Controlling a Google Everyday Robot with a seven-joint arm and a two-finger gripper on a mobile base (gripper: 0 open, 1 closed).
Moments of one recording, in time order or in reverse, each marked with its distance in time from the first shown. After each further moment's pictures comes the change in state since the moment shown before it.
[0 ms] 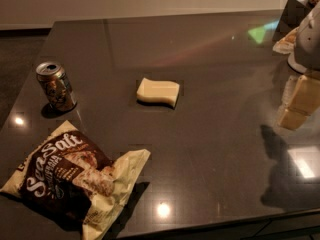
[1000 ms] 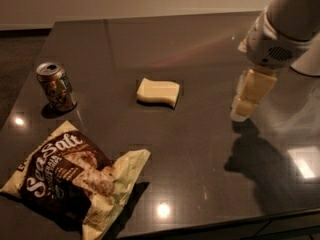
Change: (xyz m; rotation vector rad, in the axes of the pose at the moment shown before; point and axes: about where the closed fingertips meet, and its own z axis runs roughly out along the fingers) arm -0.053 -0.031 0.048 -0.010 -0.033 -0.006
